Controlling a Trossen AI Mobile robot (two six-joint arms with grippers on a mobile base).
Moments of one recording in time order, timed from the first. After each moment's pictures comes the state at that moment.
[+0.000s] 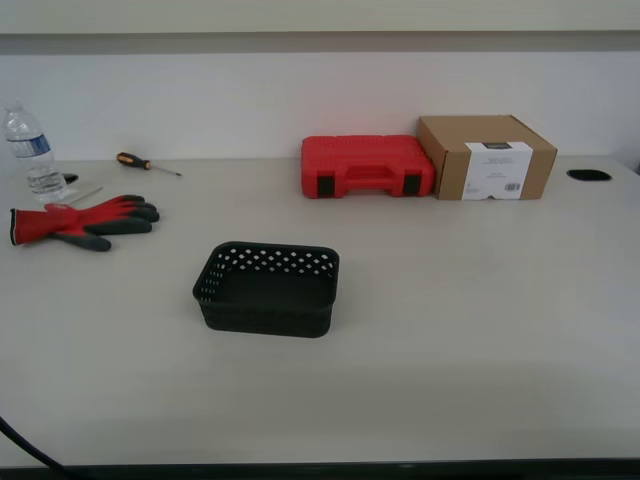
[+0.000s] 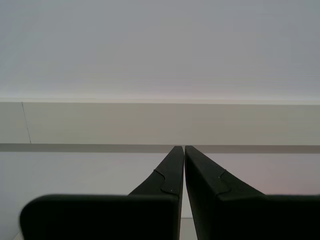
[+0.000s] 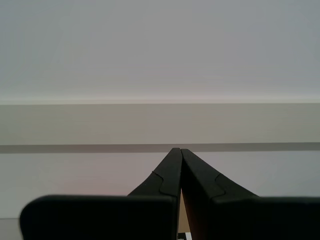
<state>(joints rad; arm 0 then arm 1) 0.00 1.05 0.52 0.62 0.00 0.00 0.00 1.05 0.52 0.62 -0.01 0.00</state>
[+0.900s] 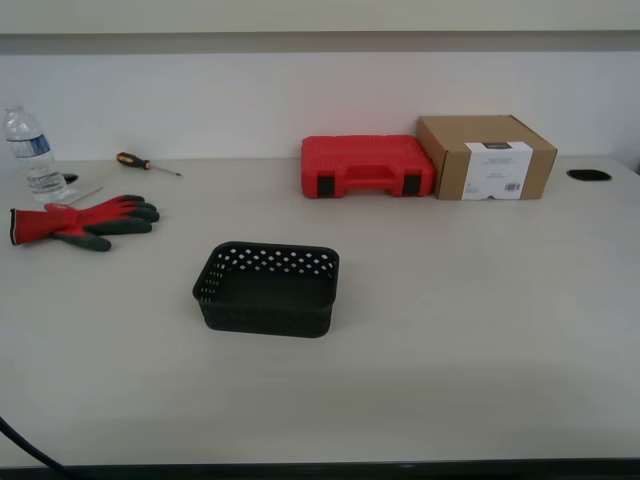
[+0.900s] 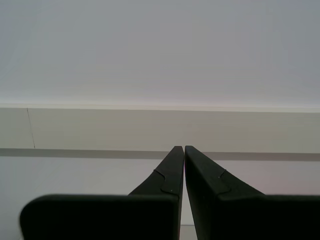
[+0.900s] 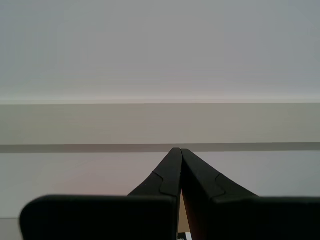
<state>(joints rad) 0.00 1.05 0.52 0.62 0.00 0.00 0.00 1.05 0.54 0.62 -0.02 -0.01</state>
